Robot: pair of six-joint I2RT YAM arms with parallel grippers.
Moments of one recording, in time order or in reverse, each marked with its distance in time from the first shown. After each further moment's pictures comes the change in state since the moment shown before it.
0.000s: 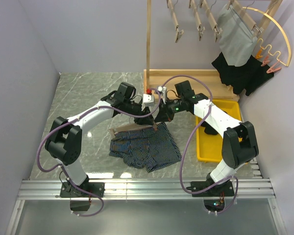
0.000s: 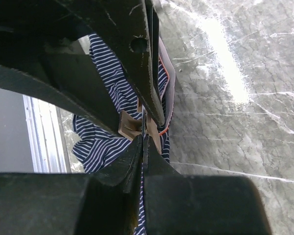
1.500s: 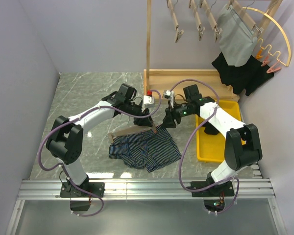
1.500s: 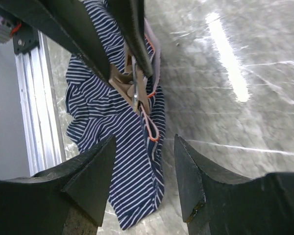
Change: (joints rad) left arm -0.002 0.014 0.000 -0.043 -0.006 0.020; right arm -0.106 -0.040 -0.098 -0.047 -0.068 -0.131
